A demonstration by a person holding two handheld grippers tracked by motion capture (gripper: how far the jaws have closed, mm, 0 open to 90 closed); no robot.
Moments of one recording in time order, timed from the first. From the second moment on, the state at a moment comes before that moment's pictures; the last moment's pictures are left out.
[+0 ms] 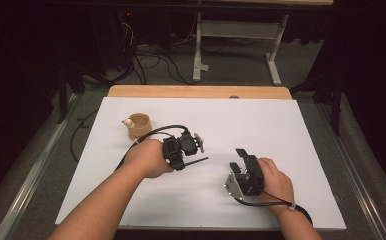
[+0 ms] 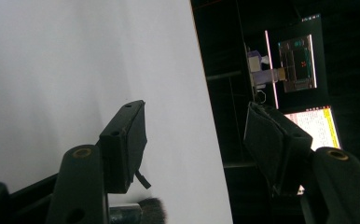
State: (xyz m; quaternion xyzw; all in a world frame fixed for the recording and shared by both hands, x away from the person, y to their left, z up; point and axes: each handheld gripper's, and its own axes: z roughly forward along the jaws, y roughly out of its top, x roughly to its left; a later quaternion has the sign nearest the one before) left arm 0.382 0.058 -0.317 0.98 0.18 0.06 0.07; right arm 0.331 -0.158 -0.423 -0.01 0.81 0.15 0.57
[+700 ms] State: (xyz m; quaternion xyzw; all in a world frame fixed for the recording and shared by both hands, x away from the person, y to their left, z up) left arm 0.384 0.041 -0.326 0.98 0.17 0.06 0.06; right arm 0.327 -0.148 -0.429 -0.06 0.81 0.13 0.57
